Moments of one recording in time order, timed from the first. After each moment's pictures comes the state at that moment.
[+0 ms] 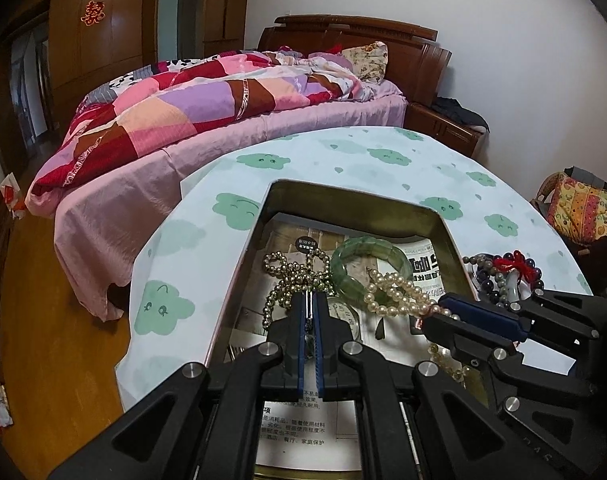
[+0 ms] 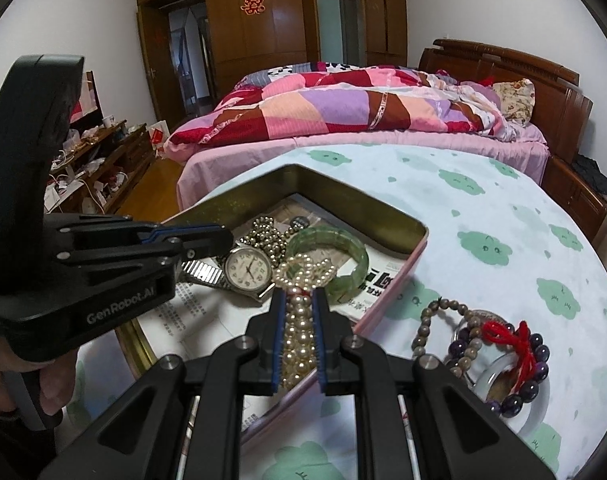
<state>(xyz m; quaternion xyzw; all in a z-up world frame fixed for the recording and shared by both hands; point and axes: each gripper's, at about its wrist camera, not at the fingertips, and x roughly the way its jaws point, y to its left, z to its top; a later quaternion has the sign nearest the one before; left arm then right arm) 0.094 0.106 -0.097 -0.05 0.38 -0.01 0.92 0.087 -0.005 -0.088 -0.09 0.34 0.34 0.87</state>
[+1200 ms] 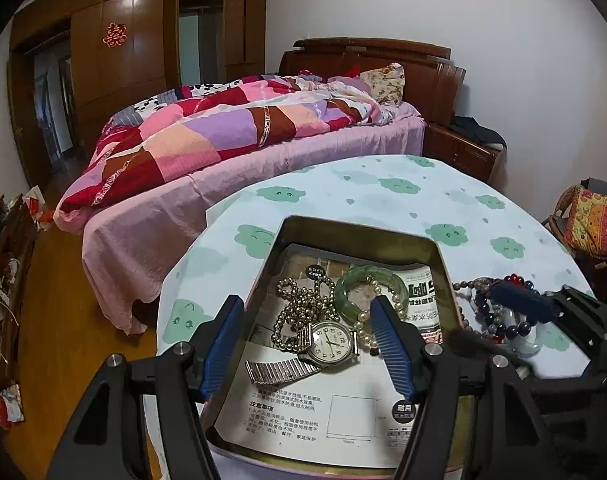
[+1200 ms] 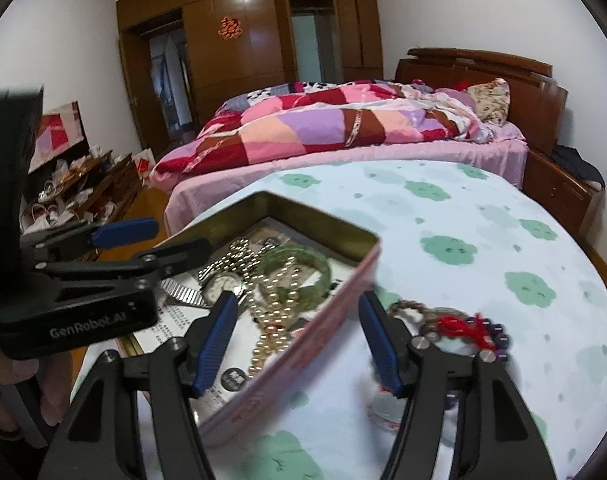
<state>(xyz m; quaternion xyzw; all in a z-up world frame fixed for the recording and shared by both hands) 0.079 0.093 -0.070 -0.03 0.34 0.04 0.94 0.087 -0.038 -0.074 -0.05 0.31 0.31 0.90</state>
